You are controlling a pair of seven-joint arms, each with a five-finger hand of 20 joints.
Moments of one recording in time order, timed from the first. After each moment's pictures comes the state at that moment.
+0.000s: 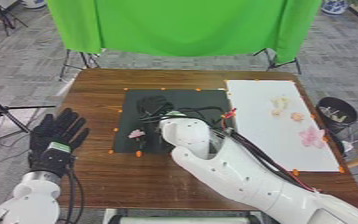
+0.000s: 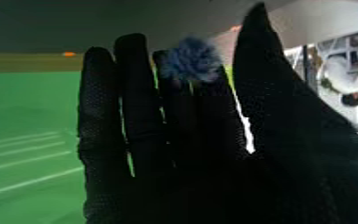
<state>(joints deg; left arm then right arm) 122.3 -42.5 -88.1 -122.4 -7.0 24.1 30.3 -54.9 -75.8 29.9 -86.4 -132.9 -11.8 22.9</state>
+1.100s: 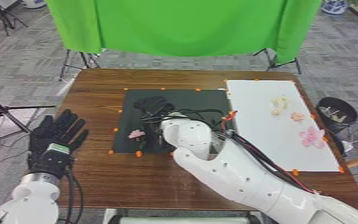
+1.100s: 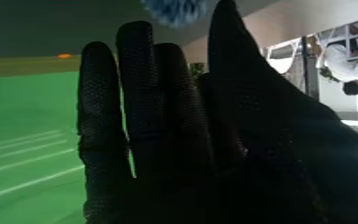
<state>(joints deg) 123.2 -42.6 -88.6 -122.7 -7.0 24.2 30.4 -55.6 -75.8 30.6 -85.7 -132.4 -11.1 21.6</state>
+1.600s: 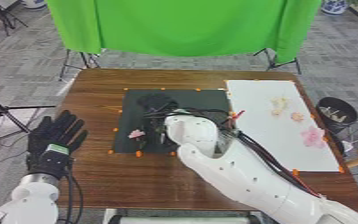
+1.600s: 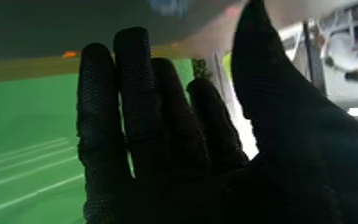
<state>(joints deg) 124.0 -43.6 -89.3 -122.9 -6.9 24.3 30.3 -57.9 -74.2 34.9 -90.8 -128.7 -12.1 22.3</state>
